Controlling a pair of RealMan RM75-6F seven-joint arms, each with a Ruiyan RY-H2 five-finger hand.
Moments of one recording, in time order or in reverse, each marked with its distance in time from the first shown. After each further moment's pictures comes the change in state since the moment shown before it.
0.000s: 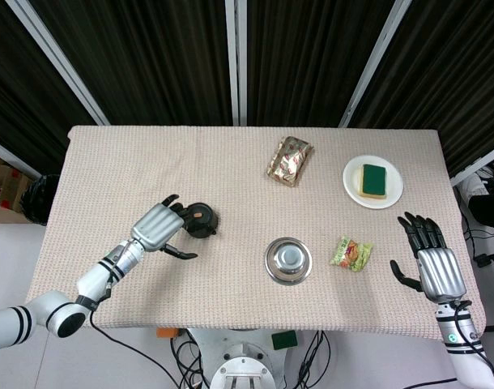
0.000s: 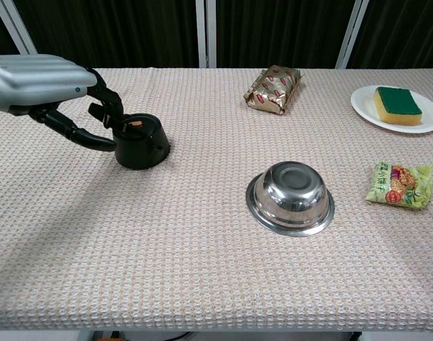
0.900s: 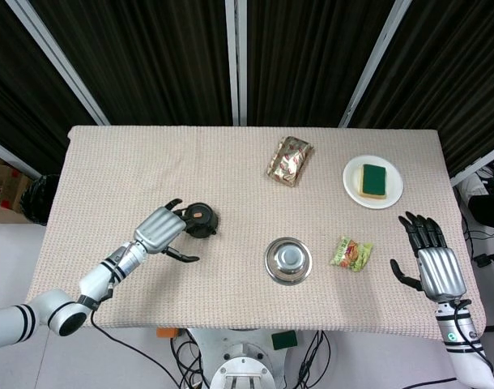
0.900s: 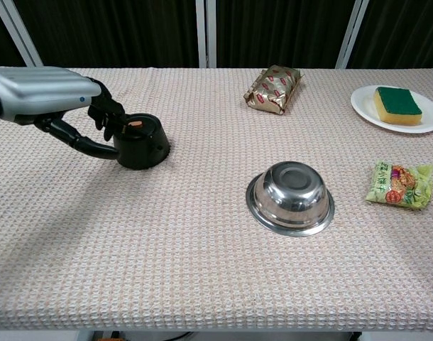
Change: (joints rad) left arm -0.013 -0.024 0.026 0.048 0.038 -0.011 -0.095; right arm 0.001 -0.004 0.004 0.000 0.014 -0.008 -0.006
